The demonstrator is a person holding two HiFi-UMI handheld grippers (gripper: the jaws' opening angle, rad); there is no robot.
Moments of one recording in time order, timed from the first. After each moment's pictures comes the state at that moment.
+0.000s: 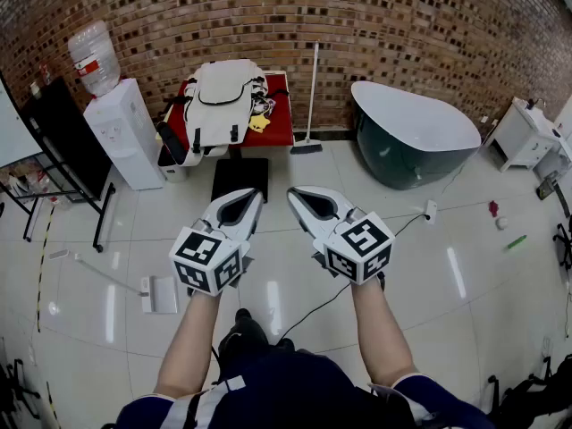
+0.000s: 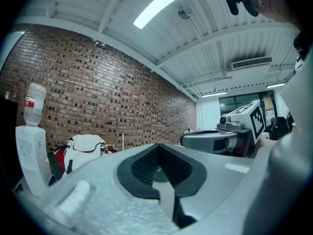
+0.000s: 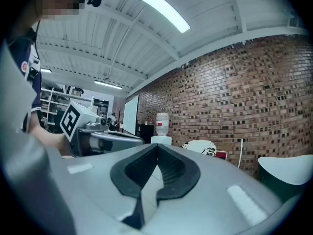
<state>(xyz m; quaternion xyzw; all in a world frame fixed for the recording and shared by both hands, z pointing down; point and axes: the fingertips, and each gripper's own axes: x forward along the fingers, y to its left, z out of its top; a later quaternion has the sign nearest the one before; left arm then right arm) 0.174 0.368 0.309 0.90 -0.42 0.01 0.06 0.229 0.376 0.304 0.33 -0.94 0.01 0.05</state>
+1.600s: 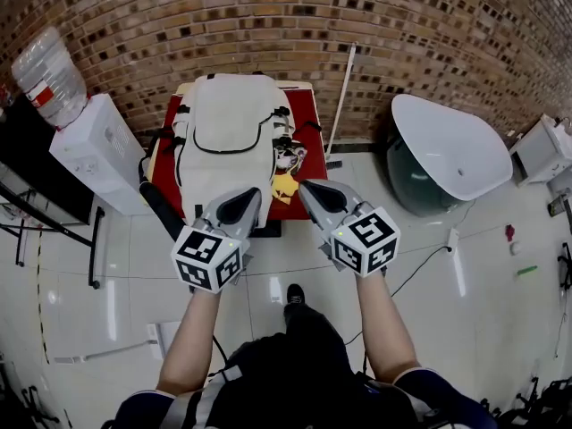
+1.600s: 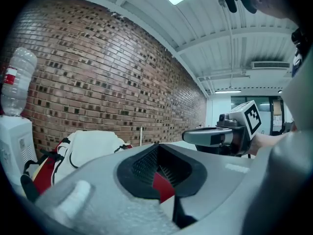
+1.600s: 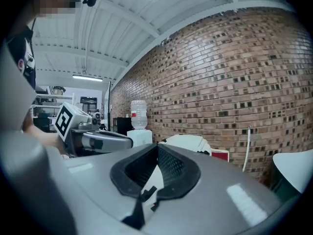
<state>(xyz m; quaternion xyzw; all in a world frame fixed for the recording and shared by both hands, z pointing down) 0.074 -0.045 0.386 0.90 -0.43 0.03 0.11 0.155 -0.049 0.378 0.36 -0.93 0.06 0.08</state>
